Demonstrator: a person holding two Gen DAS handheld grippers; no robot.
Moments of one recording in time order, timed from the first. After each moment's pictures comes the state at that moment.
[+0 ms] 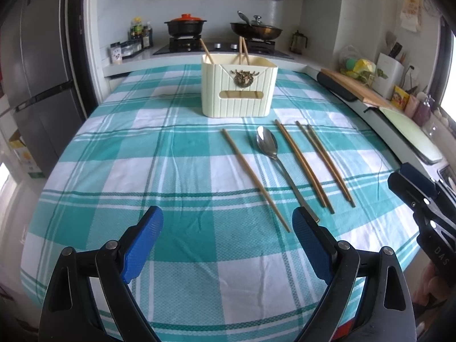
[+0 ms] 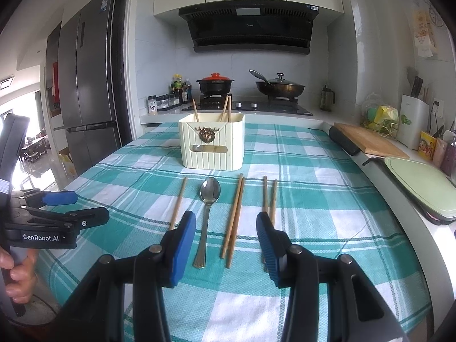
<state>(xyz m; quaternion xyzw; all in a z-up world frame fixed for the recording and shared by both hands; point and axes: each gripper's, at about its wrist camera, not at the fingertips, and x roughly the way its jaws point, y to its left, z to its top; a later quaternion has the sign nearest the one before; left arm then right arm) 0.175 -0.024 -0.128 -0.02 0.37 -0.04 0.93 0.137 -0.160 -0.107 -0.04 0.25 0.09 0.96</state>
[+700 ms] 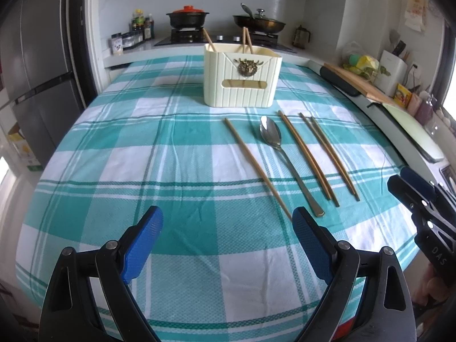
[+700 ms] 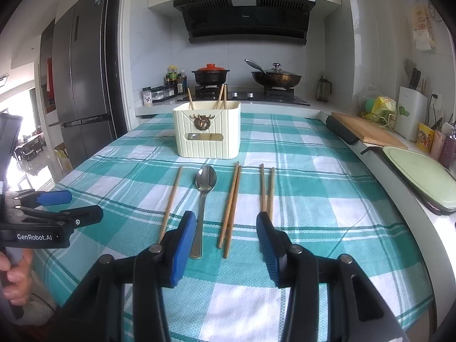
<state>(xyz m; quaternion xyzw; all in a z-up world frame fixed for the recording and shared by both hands) 0.180 -0.021 -0.141 -0.03 0.39 -0.04 0.92 0.141 -0.162 -0.121 -0.04 0.28 0.07 0.96</state>
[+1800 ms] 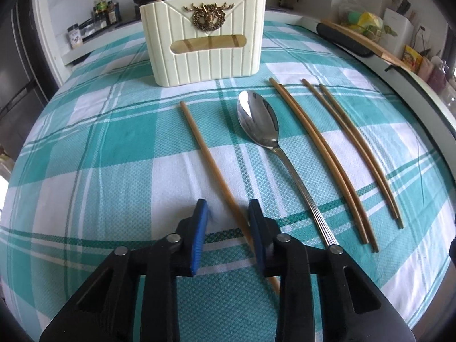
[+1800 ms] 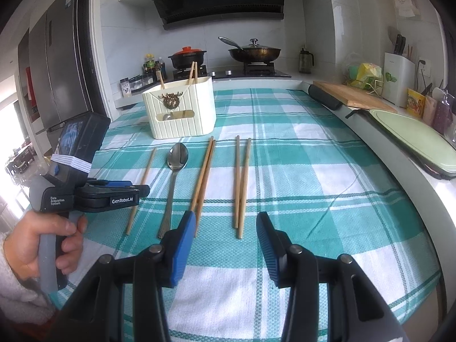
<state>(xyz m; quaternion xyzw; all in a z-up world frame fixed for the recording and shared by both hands) 0.293 -0.080 -0.202 0.03 0.45 -0.07 0.89 0.155 -0.198 -0.144 0.01 0.33 0.04 0.94</state>
